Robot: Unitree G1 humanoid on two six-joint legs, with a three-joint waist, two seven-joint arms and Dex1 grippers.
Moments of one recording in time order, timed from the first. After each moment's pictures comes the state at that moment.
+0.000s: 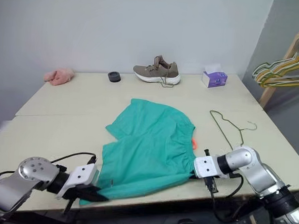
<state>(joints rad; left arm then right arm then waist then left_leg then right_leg) 0.10 1.06 -0.13 -0.28 -0.30 0.30 -1.39 -0.33 -0.85 0.40 -0.14 0.06 0.00 1.34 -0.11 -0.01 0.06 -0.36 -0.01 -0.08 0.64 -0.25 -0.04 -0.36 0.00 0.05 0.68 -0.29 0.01</state>
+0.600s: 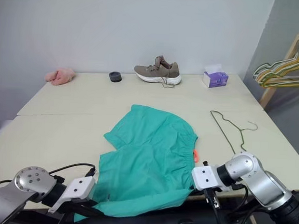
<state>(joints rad) 0.19 1.08 -0.12 -0.33 -0.29 0.28 -1.34 -0.25 -0.90 0.40 -0.36 0.13 0.24 1.39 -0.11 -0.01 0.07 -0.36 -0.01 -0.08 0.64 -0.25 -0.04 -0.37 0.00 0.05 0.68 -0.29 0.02</state>
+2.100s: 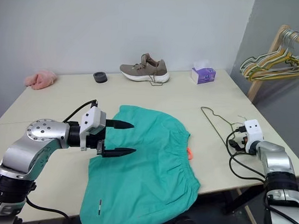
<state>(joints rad) -0.34 0.82 -0.04 -0.22 -0.44 0.41 -1.15 -0.56 -0.65 -0.04 0.58 0.11 0.57 0.56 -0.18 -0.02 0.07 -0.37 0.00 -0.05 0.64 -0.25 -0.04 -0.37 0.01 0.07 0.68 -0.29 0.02</state>
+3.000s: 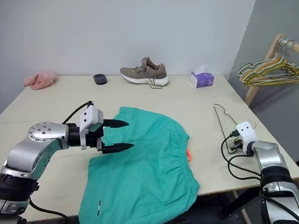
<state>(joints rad) -0.36 0.77 0.00 -0.05 -0.41 0.39 -1.09 -0.59 -0.65 0.10 0.70 -0.07 0.32 0.61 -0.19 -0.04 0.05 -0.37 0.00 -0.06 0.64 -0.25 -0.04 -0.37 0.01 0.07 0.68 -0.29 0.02</state>
